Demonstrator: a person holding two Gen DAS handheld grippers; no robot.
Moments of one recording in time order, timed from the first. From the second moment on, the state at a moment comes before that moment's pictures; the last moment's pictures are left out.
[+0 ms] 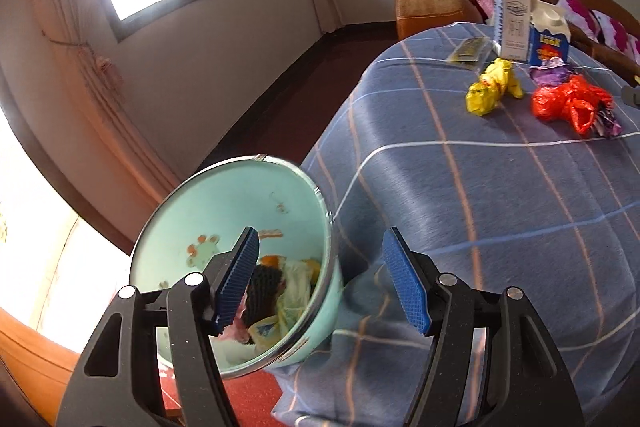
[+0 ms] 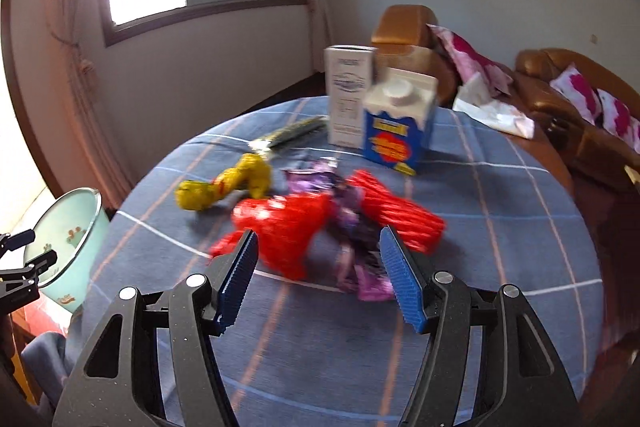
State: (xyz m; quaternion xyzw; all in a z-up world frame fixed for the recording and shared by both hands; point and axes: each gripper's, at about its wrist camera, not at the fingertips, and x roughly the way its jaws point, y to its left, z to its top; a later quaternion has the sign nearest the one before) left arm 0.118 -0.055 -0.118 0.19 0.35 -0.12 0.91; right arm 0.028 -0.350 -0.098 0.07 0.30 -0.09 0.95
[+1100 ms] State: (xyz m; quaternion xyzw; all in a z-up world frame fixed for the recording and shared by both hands) left arm 0.173 -0.197 -0.120 0.21 0.35 -0.24 0.88; right arm 0.021 -0.440 -0.119 0.20 0.32 -0.13 0.92
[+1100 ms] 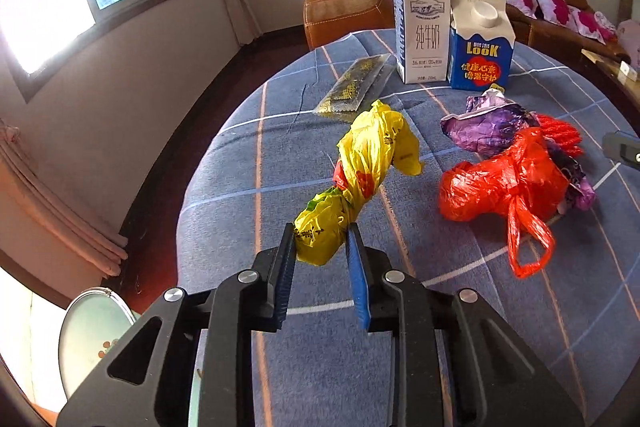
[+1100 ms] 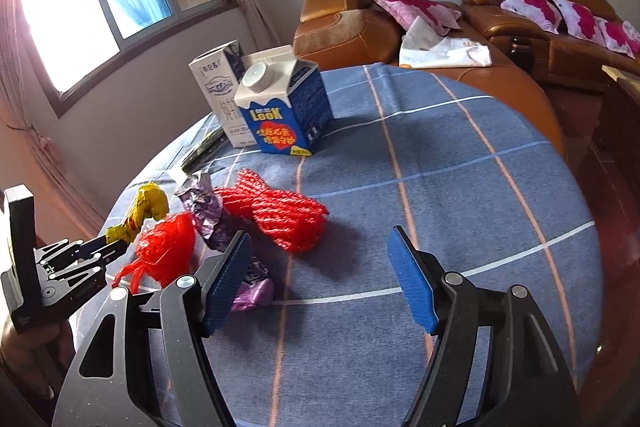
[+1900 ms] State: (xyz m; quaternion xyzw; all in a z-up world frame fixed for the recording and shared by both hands) left arm 0.096 -0.022 -0.089 0.14 0.34 -0.15 0.92; right arm 0.022 -0.377 -0.107 0.14 0.32 -0.09 0.93
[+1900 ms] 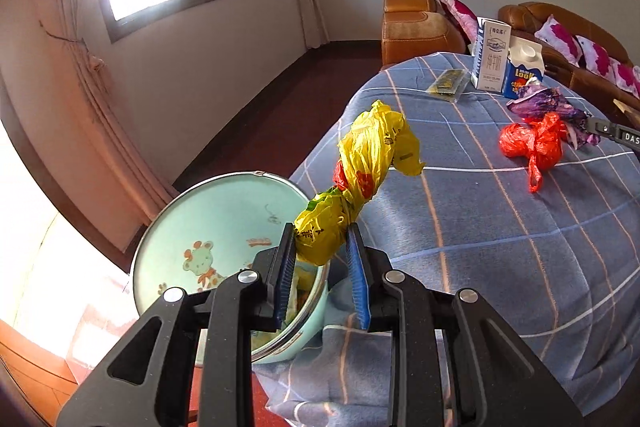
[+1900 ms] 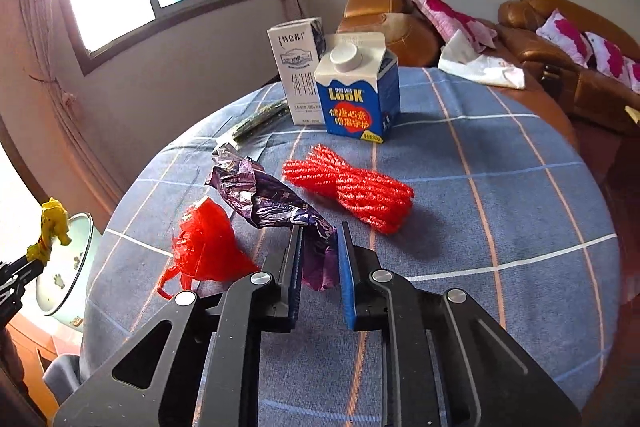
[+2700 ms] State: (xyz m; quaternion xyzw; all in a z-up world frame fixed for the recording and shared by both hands) left arm 0.097 0.047 -0.088 0.15 0.34 -0.05 0.93; right arm 0.061 -0.252 -0.047 0.05 0.24 0.03 0.97
